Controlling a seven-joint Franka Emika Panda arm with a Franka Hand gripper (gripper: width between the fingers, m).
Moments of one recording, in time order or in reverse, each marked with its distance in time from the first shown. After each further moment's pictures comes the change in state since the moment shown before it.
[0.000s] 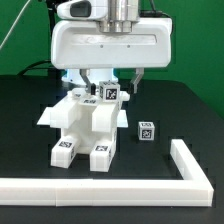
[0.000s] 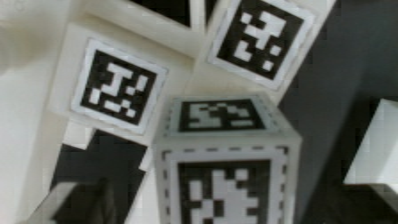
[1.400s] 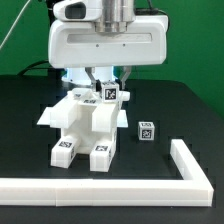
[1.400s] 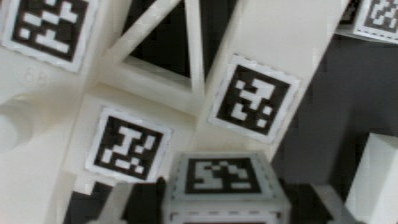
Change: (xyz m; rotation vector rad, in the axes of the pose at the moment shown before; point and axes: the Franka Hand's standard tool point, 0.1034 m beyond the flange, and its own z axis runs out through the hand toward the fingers) arm -0.019 0.001 -0.003 0.030 -0.091 0.031
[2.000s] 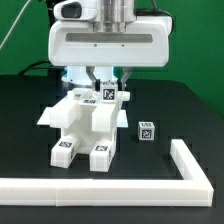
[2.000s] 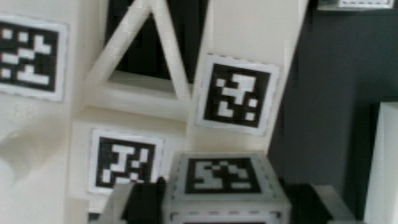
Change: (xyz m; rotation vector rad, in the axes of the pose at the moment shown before) arm 0.000 -0.001 0.000 0.002 0.000 0.212
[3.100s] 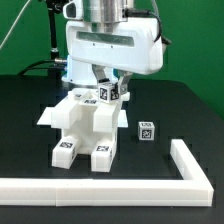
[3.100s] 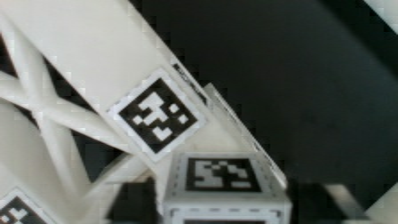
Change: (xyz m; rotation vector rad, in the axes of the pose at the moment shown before) arm 0.003 -0.006 0.001 0.055 -0.002 0.831
